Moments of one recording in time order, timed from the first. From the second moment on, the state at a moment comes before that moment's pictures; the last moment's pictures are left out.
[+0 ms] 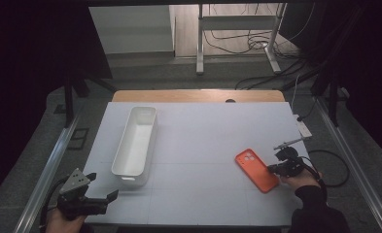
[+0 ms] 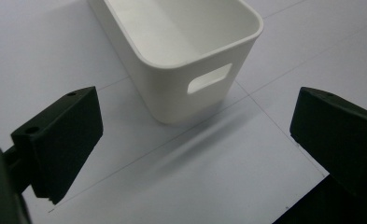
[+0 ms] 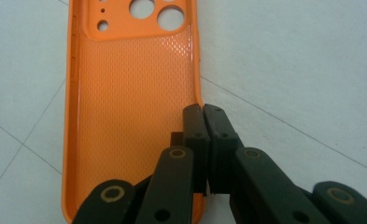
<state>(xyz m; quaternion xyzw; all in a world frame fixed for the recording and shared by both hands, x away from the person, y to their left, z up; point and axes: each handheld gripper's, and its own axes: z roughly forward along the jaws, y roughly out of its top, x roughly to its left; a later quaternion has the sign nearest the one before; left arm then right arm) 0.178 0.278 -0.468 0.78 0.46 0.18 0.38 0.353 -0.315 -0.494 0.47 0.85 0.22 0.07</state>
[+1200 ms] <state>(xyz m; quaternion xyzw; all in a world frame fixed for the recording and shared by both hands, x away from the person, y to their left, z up) 0.180 0.279 -0.468 0.78 0.47 0.17 0.38 0.334 -0.306 -0.460 0.45 0.83 0.29 0.13</state>
